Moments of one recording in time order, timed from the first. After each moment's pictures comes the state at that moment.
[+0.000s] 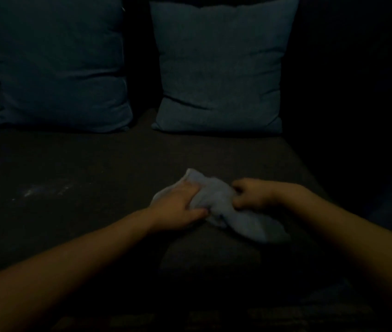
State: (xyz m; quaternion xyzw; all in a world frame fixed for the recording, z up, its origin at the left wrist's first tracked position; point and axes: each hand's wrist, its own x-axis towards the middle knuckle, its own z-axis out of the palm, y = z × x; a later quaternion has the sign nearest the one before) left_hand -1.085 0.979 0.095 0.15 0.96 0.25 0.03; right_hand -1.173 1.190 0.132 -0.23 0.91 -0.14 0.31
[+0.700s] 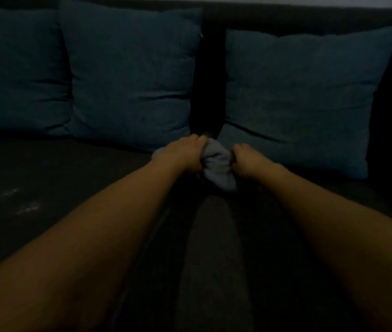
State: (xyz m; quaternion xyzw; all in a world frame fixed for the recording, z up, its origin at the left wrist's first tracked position) left_hand -1.214 0.812 0.167 -0.01 1.00 0.04 -0.04; right_hand -1.282 0.981 0.150 -0.30 0.95 -0.06 0.01
